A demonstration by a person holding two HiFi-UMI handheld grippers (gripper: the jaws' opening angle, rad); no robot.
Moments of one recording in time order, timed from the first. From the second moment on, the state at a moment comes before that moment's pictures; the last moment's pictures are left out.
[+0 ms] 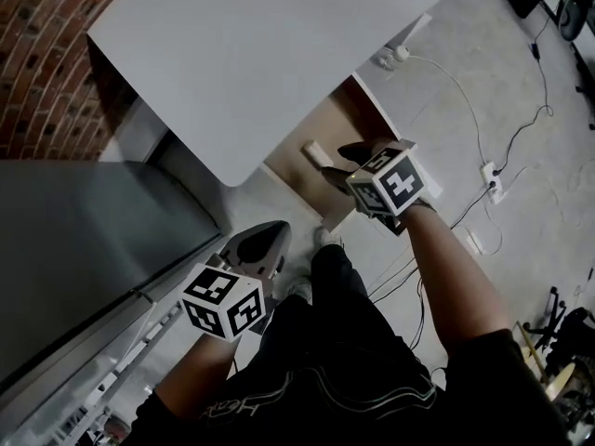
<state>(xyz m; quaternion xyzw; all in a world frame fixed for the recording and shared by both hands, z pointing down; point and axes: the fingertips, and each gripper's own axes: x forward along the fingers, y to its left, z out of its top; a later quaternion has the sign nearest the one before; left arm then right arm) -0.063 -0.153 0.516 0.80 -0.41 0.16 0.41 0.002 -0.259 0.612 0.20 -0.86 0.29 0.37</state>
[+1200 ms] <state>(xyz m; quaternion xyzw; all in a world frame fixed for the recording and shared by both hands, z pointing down) -0.021 -0.027 0.202 0.93 -0.24 0.09 0.25 0.021 -0.034 0.205 0.30 -0.94 0.15 0.07</state>
